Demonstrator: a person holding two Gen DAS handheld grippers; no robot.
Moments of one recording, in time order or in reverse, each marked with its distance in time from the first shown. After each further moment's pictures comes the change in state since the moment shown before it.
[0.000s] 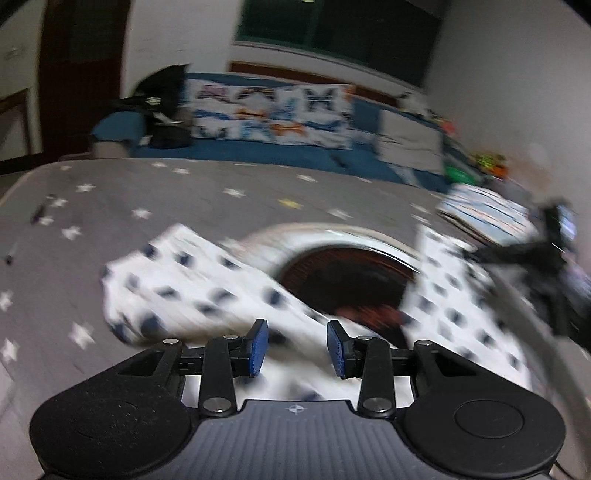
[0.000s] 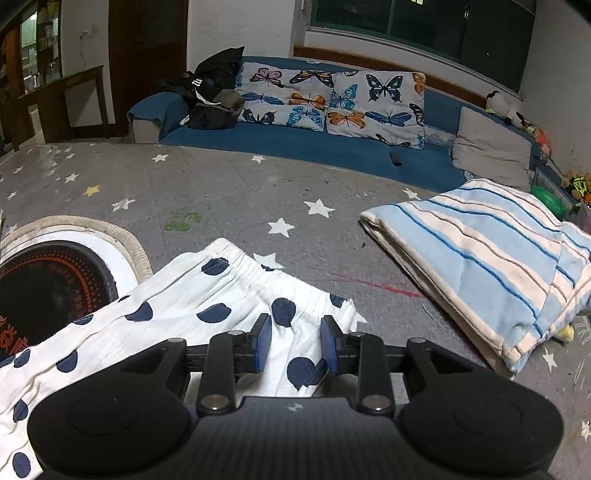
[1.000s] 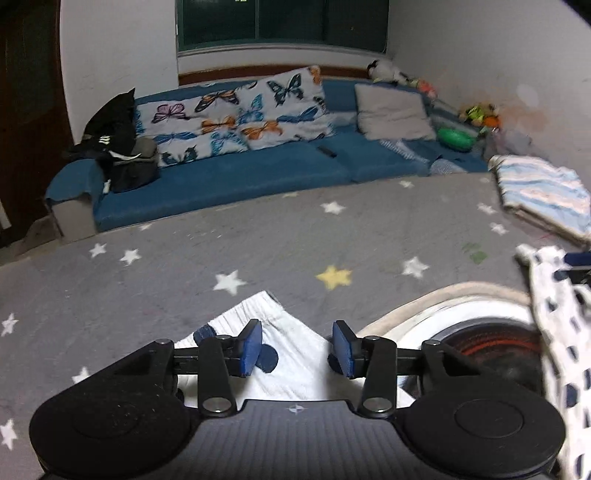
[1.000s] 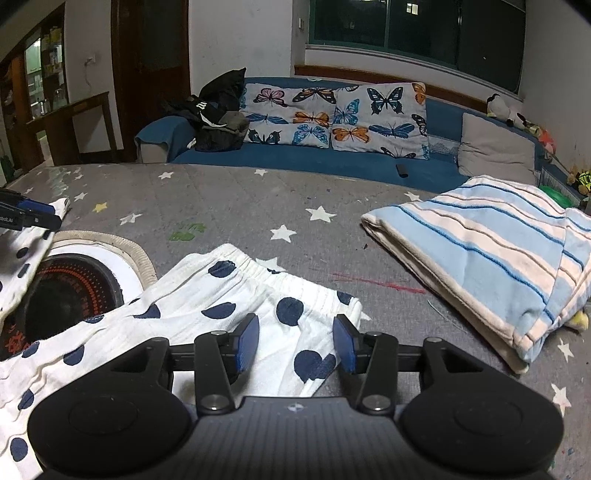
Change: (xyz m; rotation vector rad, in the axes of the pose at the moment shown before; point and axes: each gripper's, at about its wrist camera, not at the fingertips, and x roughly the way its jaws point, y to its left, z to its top) left arm 0.154 0.017 0.089 0.272 -0.002 -0.044; right arm -0.002 -0.008 -0.013 0.042 -0.073 0.047
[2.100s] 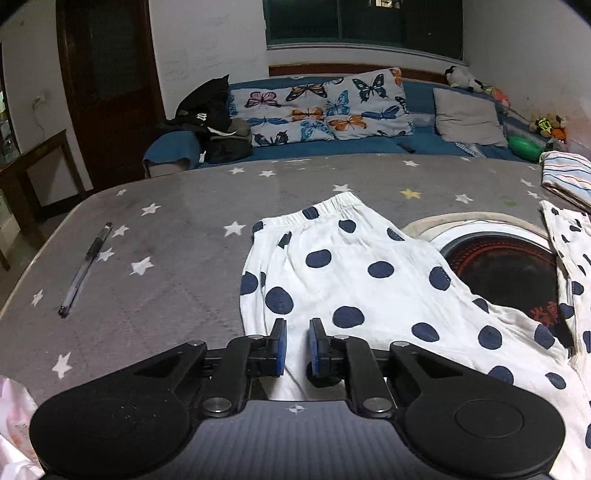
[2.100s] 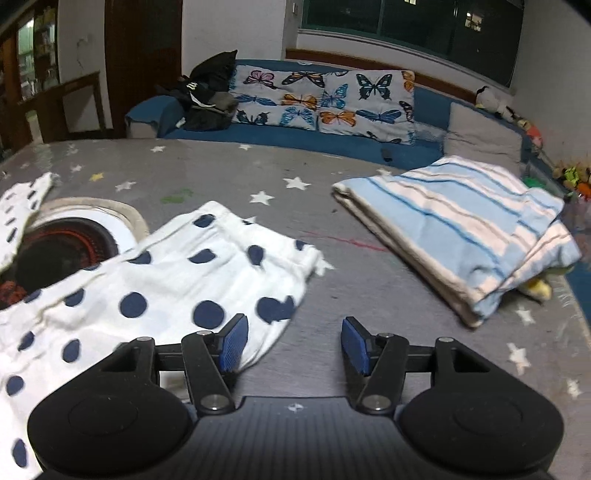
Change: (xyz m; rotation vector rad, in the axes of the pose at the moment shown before) left arm -0.108 0.011 -0.093 -0.121 0.036 0.270; right arm -0.033 -0.010 -0.021 -0.020 0.054 -0.061
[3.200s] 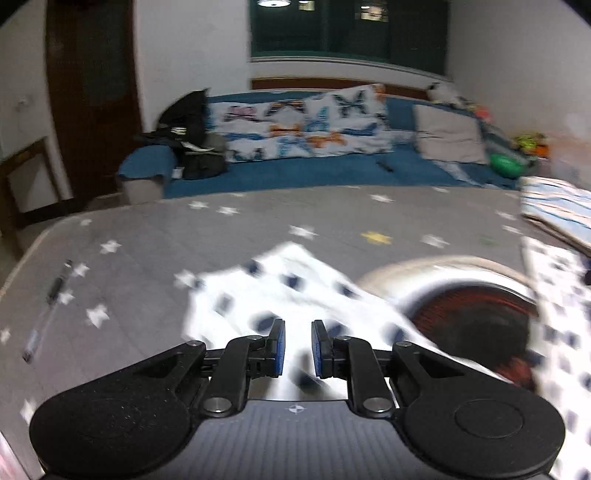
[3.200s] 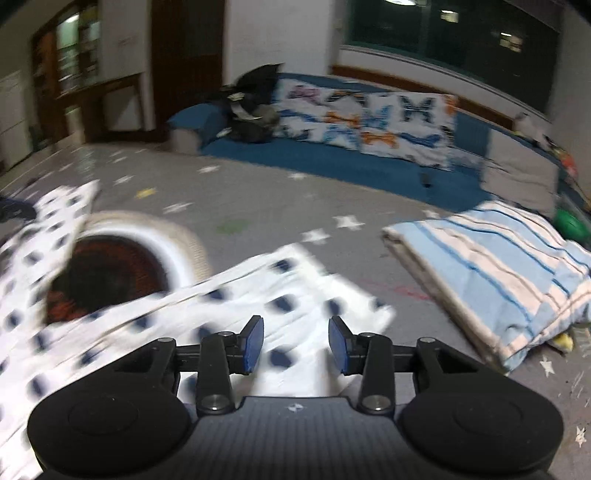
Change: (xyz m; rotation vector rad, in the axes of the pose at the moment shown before) left arm -0.008 -0.032 0.024 0.012 -0.045 -0.142; right arm -0.019 0.032 0.019 -0.109 -0.026 0.144
